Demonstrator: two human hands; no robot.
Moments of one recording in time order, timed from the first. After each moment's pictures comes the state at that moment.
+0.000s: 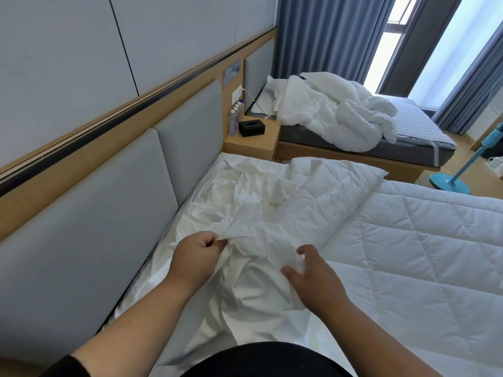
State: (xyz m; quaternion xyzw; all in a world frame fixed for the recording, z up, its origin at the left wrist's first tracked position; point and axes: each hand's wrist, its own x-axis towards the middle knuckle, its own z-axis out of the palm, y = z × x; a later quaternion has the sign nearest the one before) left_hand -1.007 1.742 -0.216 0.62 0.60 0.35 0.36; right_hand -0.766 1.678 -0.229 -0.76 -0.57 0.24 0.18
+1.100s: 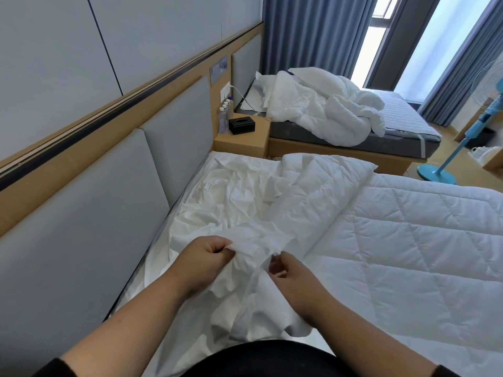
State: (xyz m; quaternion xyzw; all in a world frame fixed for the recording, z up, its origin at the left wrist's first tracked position) left_hand -0.995 1.737 -0.194 0.62 0.52 0.27 0.53; right_hand -0.795 1.671 -0.211 -0.70 -0.50 0.45 0.26
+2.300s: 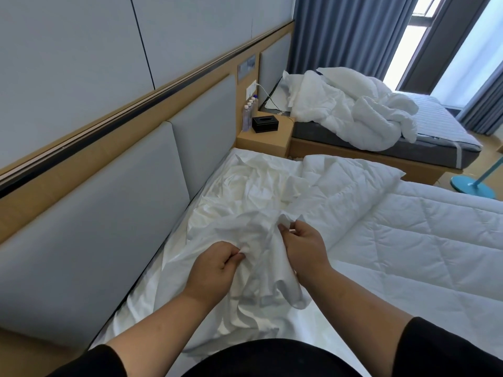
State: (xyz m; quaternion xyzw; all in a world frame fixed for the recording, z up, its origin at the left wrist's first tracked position) left_hand -1.003 1.719 -0.262 0.72 0.55 0.35 0.24; right_hand -0.798 1.737 -0.234 -0.67 -0.41 0.43 0.45
